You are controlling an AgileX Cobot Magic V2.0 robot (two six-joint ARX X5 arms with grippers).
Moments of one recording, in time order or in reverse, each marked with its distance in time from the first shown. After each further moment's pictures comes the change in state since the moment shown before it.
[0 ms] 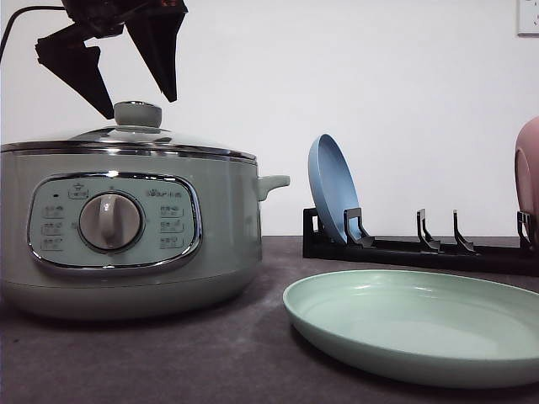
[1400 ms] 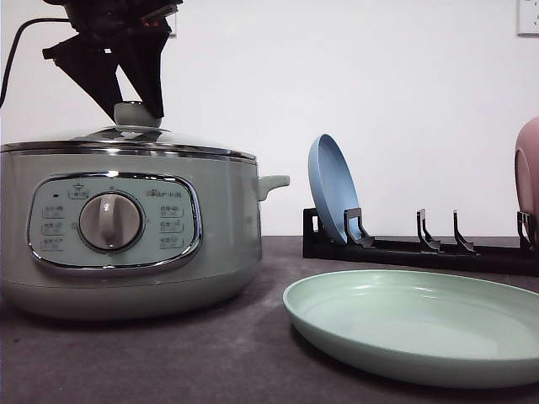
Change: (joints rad) left_arx -0.006 0.029 0.010 -0.037 0.000 0.018; right_arx -0.001 0.000 0.000 0.000 0.048 -0.007
